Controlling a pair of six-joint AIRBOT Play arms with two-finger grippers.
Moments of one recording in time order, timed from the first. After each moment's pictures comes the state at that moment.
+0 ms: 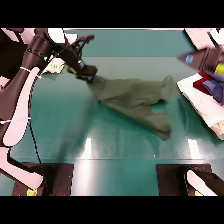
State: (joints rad) left arm -0.34 -1.70 1.96 1.33 -1.62 -1.57; right arm -0.20 -0.93 1.20 -0.54 1.28 1.25
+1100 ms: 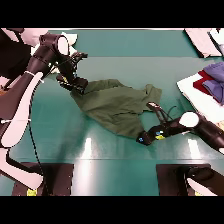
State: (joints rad) left arm -0.34 -1.69 1.84 1.51 -1.71 -1.59; right arm 0.42 -0.98 0.61 -0.96 1.09 1.33
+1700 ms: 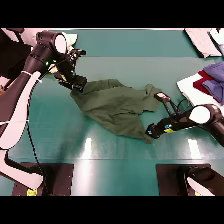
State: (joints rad) left arm -0.34 -1.67 1.85 1.53 -1.68 -1.60; right arm 0.35 -0.88 0.68 -1.17 1.18 1.44
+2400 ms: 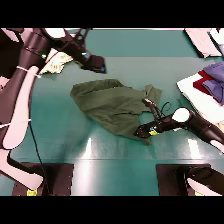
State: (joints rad) left arm -0.40 -1.70 2.04 1.14 -1.39 -1.50; right arm 0.40 -1.06 0.60 -0.82 1.00 1.27
